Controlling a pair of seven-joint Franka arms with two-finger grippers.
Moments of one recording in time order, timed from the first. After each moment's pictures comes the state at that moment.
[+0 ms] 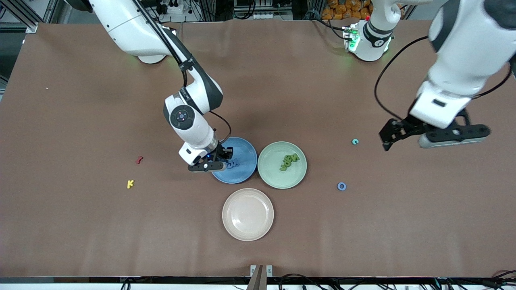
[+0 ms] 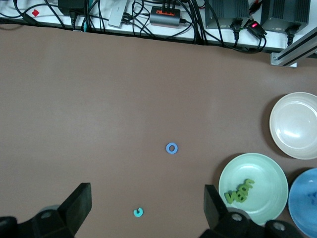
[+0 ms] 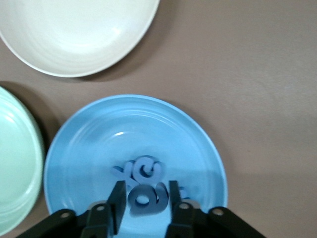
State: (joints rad) left arm -0.14 0.09 -0.13 -1.62 0.07 1.97 -0.39; right arm 0.47 0.59 0.10 -1.78 0.06 2.50 0.49
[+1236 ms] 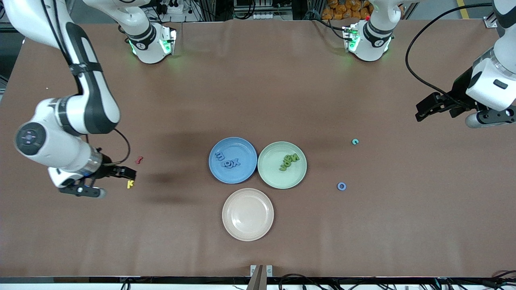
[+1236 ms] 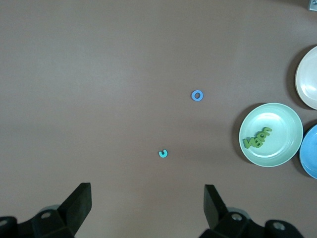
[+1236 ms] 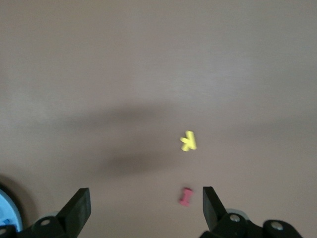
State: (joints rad) left arm 0.06 0.03 -0.20 -1.57 -0.03 1.64 -0.27; right arm 0.06 0.41 0.01 -1.68 0.02 2.11 0.21
